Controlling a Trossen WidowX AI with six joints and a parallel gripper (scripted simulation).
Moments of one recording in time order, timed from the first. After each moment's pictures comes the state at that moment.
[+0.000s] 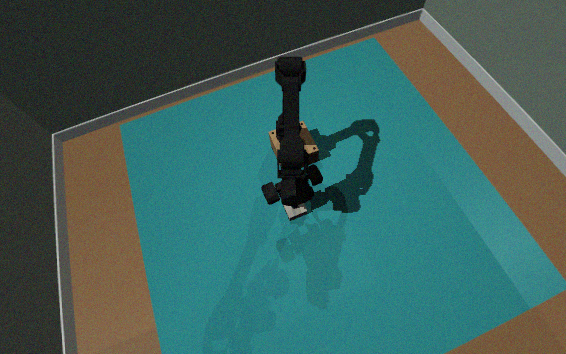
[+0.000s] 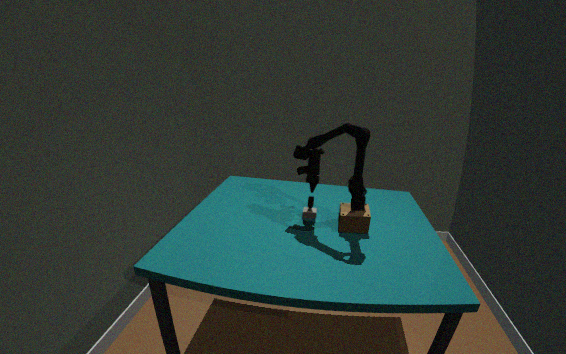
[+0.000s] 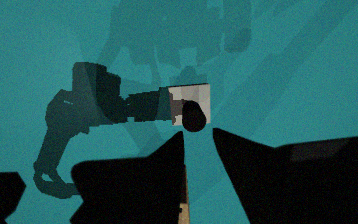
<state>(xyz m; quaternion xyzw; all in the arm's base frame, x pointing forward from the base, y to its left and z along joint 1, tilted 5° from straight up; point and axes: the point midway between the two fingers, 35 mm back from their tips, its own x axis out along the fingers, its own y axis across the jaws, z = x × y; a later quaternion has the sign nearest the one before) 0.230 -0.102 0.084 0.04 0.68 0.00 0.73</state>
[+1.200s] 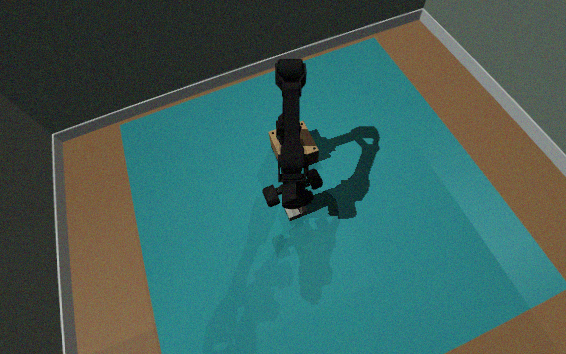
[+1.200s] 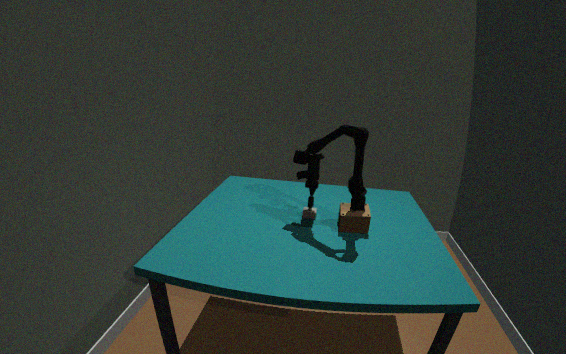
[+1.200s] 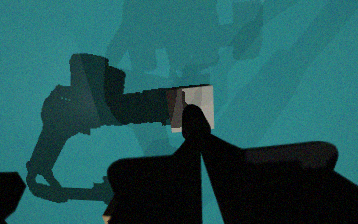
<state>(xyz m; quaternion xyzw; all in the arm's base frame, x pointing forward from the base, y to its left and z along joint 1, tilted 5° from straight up) 0.232 -0.101 0.059 0.05 0.68 -0.01 0.73</state>
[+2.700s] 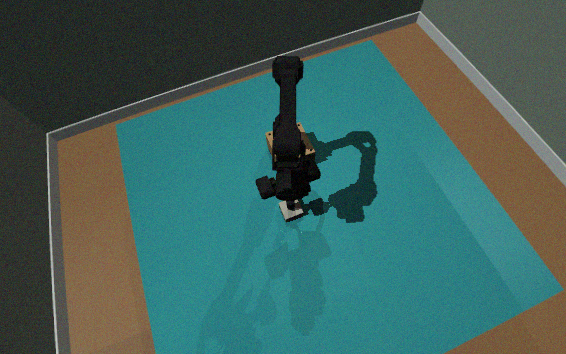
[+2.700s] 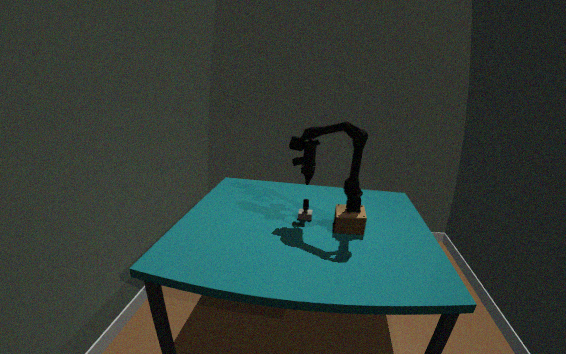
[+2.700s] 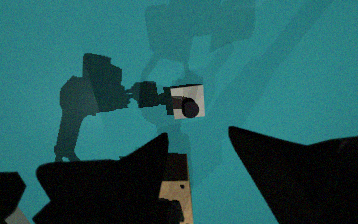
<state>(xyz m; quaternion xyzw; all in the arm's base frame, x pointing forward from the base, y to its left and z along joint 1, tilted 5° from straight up) 0.230 -0.106 0.136 0.05 0.68 -0.02 0.73</state>
